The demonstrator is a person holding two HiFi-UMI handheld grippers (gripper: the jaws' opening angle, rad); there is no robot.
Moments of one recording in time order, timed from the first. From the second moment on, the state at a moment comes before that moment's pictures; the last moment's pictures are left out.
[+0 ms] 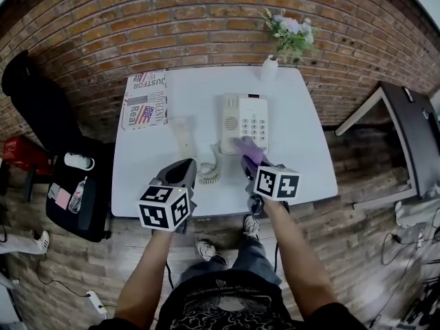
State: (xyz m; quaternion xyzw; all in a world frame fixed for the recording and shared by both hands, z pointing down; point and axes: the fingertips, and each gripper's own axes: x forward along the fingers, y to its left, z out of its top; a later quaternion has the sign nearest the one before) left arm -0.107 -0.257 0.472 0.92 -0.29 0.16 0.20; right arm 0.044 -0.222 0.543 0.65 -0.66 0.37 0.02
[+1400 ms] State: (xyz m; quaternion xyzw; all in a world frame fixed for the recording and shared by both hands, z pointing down) left arm -0.127 -0.300 0.462 0.90 -0.36 0.14 0.20; right arm 0.032 -0.318 0.446 0.56 -0.78 0.26 0.12
